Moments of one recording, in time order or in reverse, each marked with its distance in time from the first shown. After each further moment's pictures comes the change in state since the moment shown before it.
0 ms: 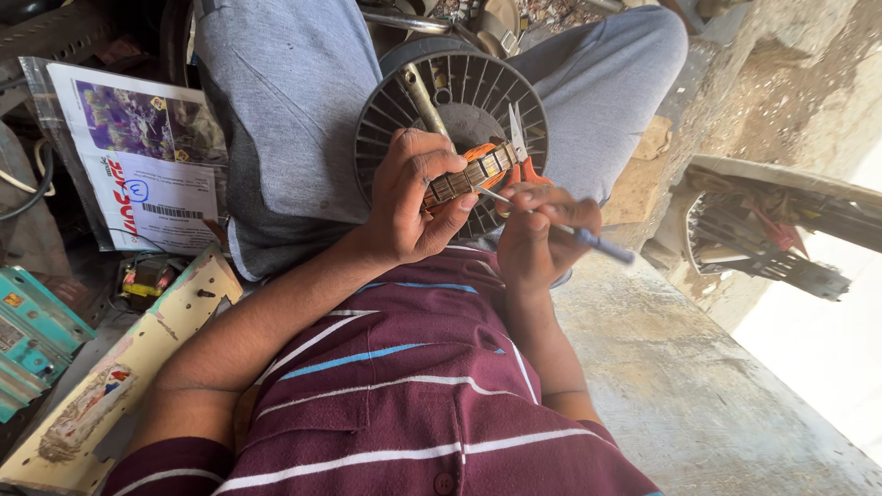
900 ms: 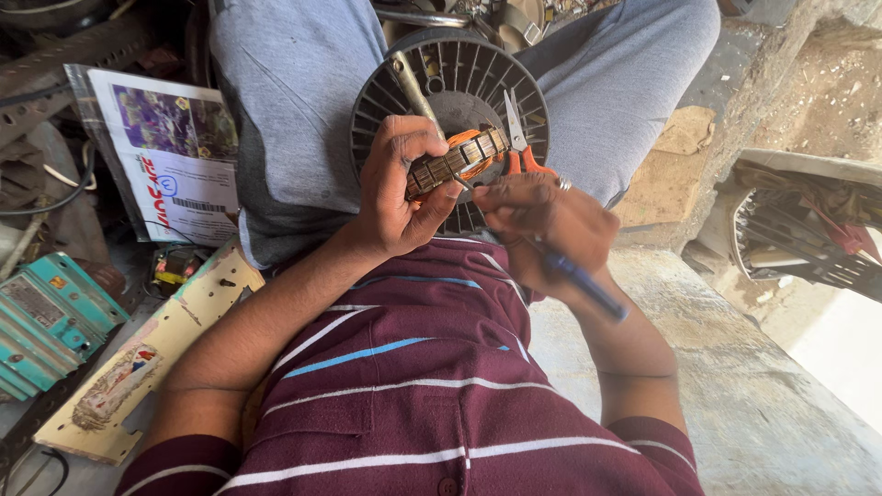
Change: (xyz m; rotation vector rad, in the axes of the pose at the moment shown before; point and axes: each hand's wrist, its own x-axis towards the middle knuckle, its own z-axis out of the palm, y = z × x) left_hand -0.005 0.000 0.003 -0.003 -0.045 -0.069; right_hand 0.064 -0.069 0.008 -0.655 -0.627 -0.138
